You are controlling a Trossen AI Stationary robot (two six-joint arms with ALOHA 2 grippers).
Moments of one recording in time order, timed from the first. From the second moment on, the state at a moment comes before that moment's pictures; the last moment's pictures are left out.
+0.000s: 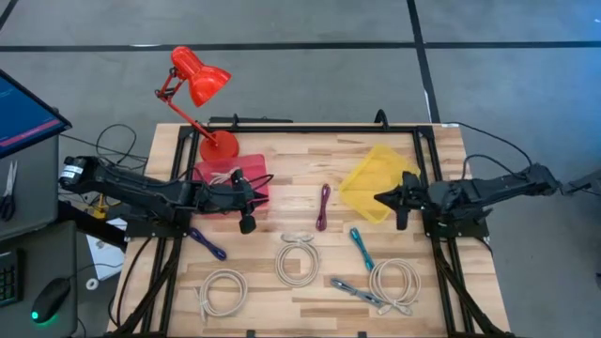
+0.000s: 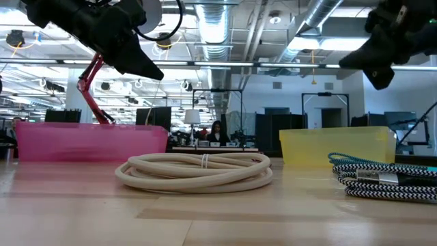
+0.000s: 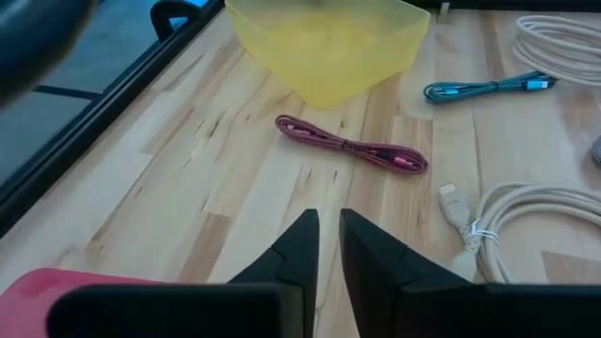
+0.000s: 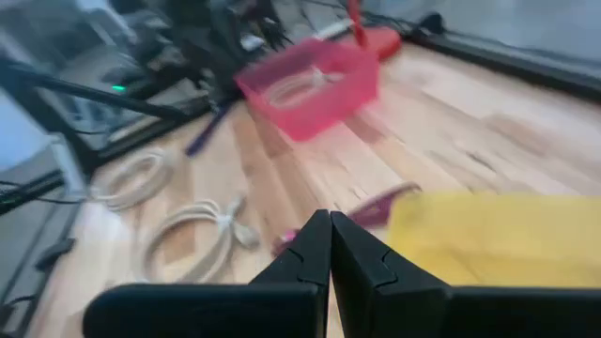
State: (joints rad) left arm -0.15 1.06 0.53 0.00 -0.40 -0.08; right arm 0.23 0.41 0.30 -0.25 0.45 0.52
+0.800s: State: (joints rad) left arm -0.15 1.06 0.53 -0.01 -0.40 -0.08; right arm 0.46 1.13 0.89 -1.01 0.38 1.33
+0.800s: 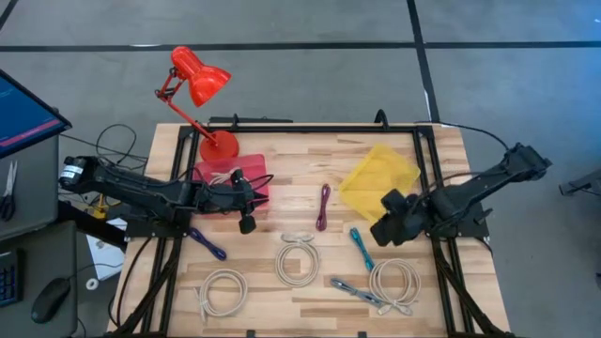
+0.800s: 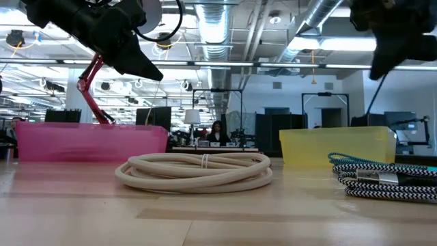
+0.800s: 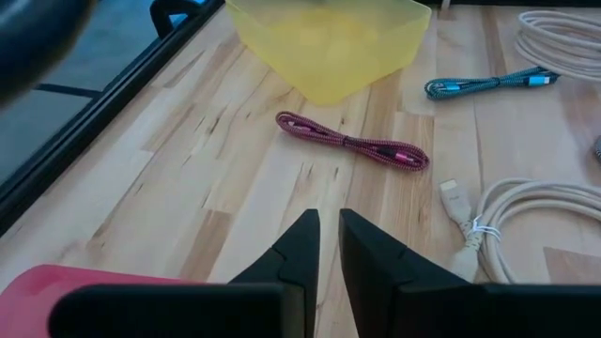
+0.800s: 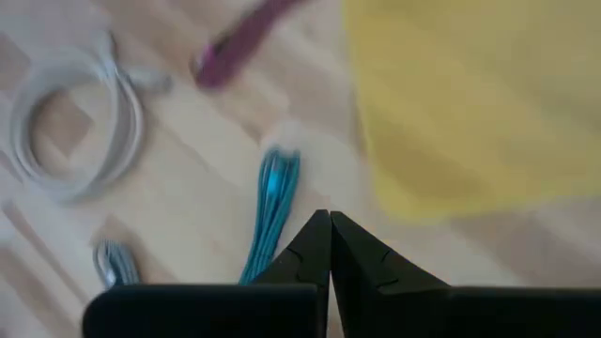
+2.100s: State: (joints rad) left arm -0.15 1.06 0.53 -0.03 -0.40 -0.08; right arm 0.49 1.70 0.90 -0.67 0.16 1.42
